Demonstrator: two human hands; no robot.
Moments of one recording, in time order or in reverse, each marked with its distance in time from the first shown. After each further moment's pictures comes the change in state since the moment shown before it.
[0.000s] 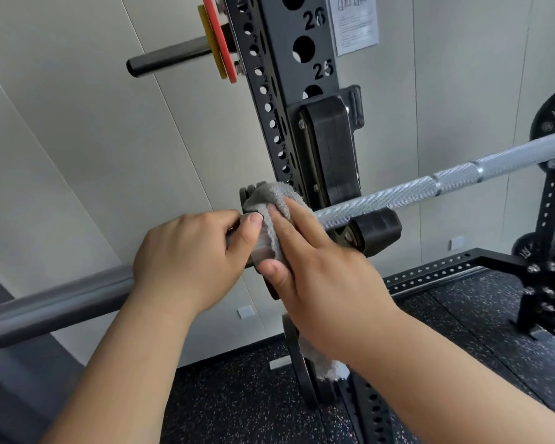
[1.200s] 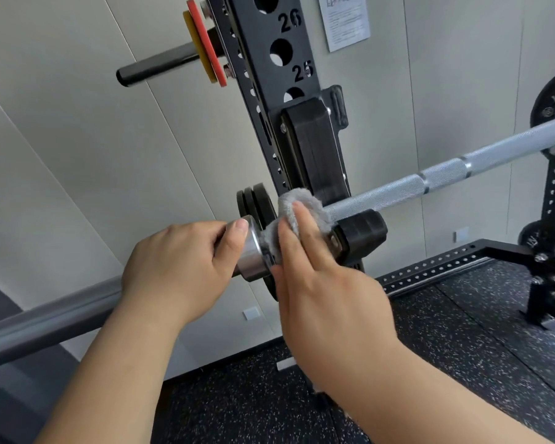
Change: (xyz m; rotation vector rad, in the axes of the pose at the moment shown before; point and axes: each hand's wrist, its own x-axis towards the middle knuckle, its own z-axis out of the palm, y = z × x) left_hand 0.001 0.005 -0.004 0.017 -0.039 0.011; right_hand -0.020 -0.008 0.000 -0.155 0.045 0.109
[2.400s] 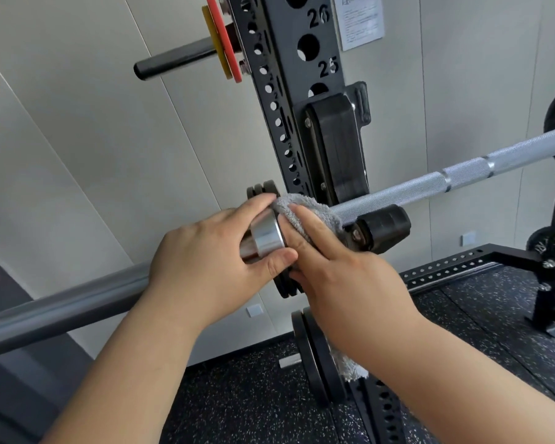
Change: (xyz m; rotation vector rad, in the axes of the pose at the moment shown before) left_hand -0.010 0.003 -0.006 -0.025 -0.058 0.109; right_hand 0.013 0.016 0.000 0.022 -0.188 -0.177
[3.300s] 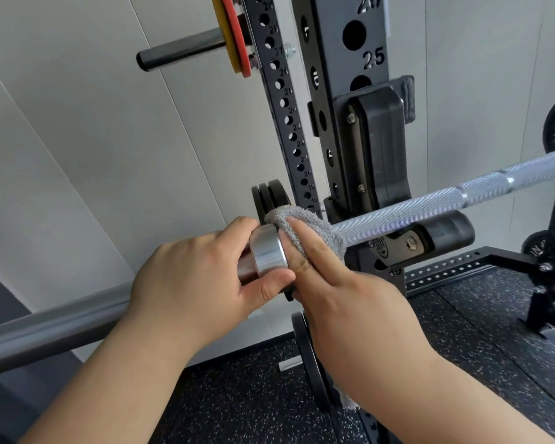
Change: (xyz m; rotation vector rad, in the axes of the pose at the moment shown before) left_hand -0.014 -0.053 0.009 0.009 0.173 0.127; right_hand 0.010 -0.049 0.015 -0.126 0.166 -0.021
